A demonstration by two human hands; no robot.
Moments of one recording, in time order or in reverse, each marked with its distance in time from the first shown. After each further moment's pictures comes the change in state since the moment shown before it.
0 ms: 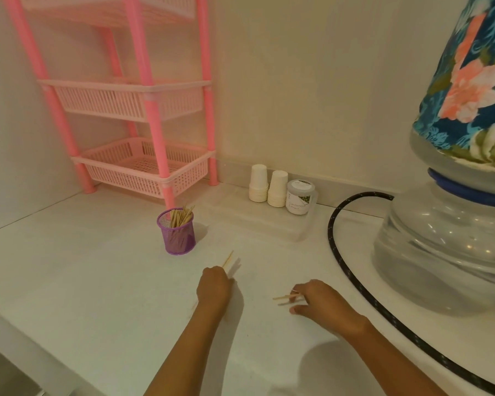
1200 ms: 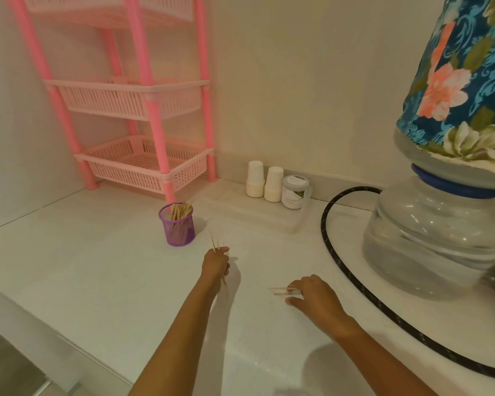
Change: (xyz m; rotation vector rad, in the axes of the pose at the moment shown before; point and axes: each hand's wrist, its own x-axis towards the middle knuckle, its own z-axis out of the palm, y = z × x) left_hand -0.003 0.013 -0.011 -1.014 -0.087 -0.164; right_hand -0.028 -0.014 0.010 -0.081 0.120 0.118
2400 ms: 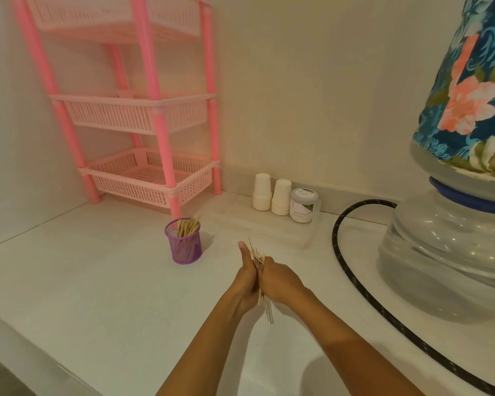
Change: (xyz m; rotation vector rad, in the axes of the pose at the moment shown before) left_hand -0.001 0.009 0.033 -0.356 -0.438 -0.157; right_hand 0.072 -0.116 -0.034 0.179 -0.182 0.248
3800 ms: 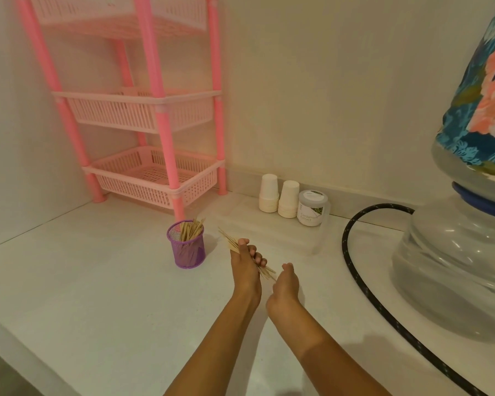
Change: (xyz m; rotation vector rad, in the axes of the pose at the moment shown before) left_hand 0.018 0.019 0.013 -0.299 0.250 0.502; right_hand 0.038 -0.008 0.026 1.655 0.250 0.575
